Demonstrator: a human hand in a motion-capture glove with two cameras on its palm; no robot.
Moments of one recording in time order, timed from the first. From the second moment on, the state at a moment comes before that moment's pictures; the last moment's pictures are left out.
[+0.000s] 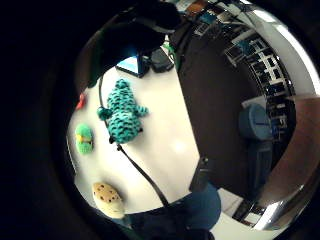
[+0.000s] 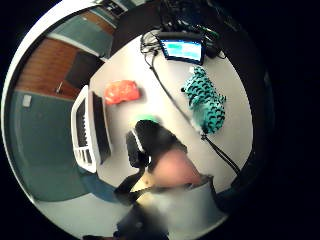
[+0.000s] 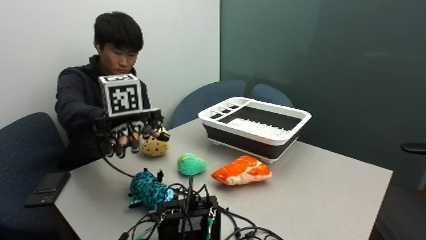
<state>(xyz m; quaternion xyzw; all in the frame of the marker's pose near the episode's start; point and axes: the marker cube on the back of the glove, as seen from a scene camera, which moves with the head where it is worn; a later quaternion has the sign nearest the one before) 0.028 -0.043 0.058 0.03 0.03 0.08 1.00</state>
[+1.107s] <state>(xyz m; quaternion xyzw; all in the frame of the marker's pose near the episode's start) -0.057 -0.024 -0.026 0.09 -0.16 -0.08 0.98</state>
